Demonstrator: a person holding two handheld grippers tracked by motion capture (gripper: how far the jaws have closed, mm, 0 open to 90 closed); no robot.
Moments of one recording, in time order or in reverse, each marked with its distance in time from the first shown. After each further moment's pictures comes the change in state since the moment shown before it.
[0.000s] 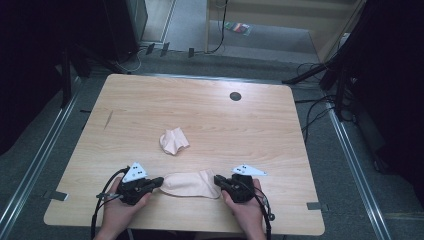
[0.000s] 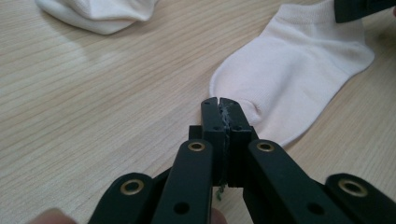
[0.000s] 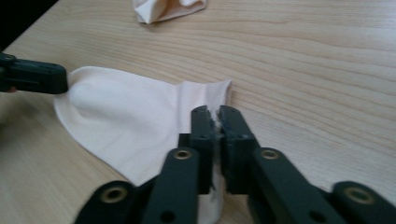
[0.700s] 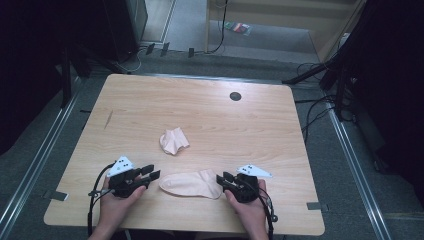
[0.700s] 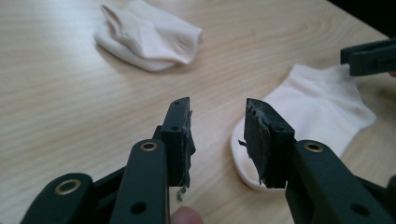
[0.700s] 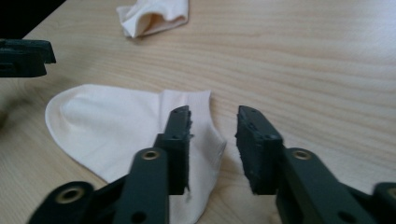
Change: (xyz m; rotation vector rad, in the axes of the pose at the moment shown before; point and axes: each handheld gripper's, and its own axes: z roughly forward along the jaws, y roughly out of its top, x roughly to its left) left arm 0.029 -0.002 -0.009 -0.189 0.007 -0.097; right arm -0.008 -0.001 -0.008 -0.055 -0.036 0.013
